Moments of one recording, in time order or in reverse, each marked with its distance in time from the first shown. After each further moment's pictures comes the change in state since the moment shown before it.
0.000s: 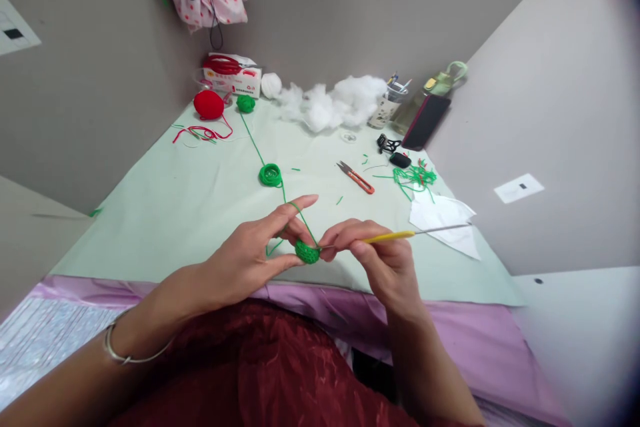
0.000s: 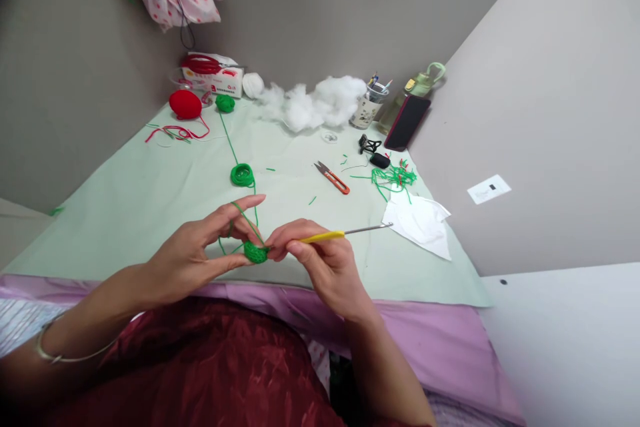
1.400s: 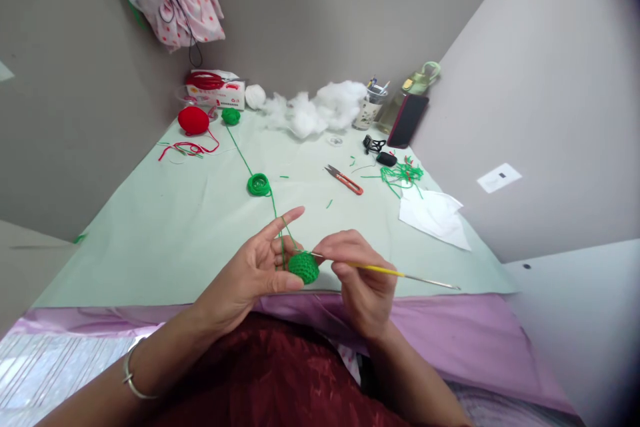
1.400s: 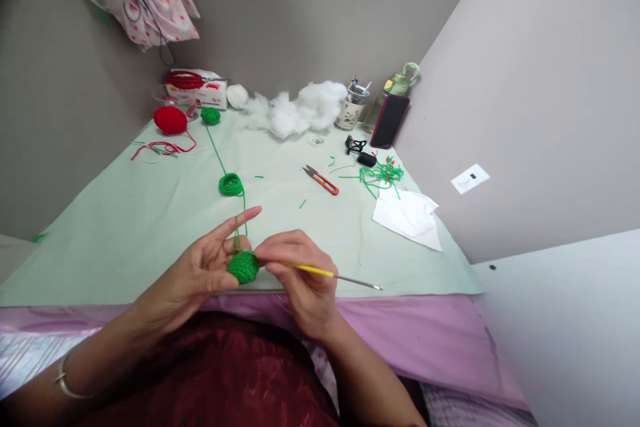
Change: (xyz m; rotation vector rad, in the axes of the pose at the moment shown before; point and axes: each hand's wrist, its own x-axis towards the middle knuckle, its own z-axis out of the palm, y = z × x) left_hand 0.000 0.006 0.029 -0.955 0.169 -0.498; right_hand -0.016 0.013 0.027 -0.124 0.321 -0.220
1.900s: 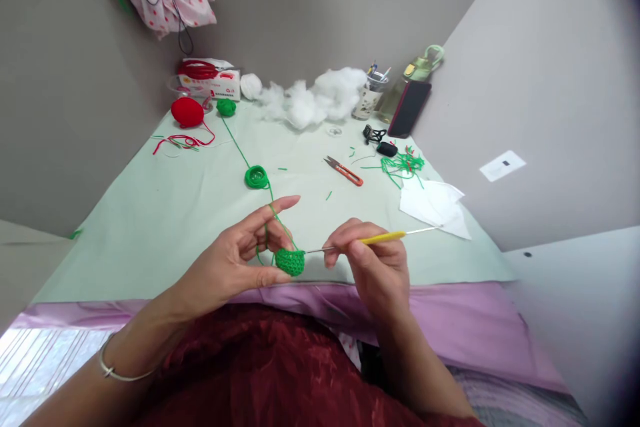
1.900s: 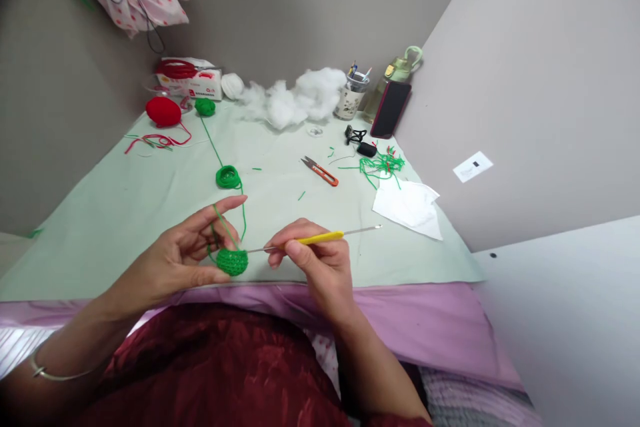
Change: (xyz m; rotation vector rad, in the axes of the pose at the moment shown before) left_hand -0.006 0.018 -0.022 0.521 -0.080 0.190; right_hand 0.006 -0.002 -0.015 0.297 0.002 0.284
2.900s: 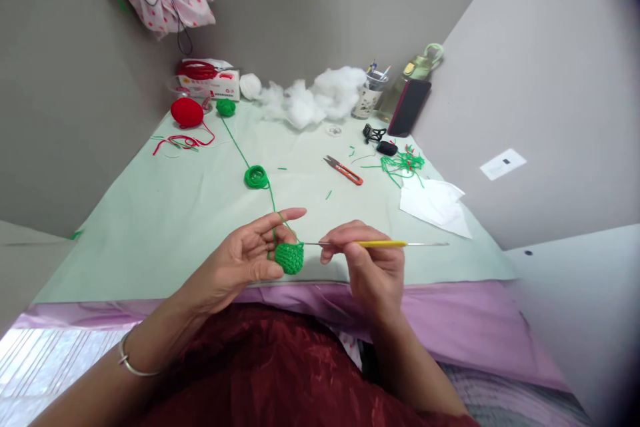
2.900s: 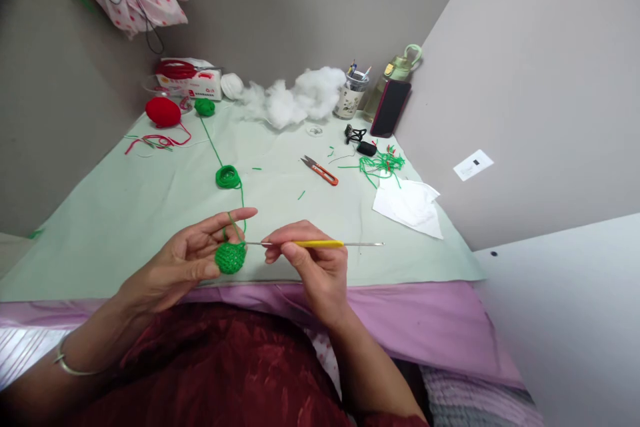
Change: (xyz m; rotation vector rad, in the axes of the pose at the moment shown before) left_hand 0.005 -0.008 0.009 -0.356 -0.040 -0.073; right_hand -0.007 0.007 0.003 -0.121 0.086 -0.054
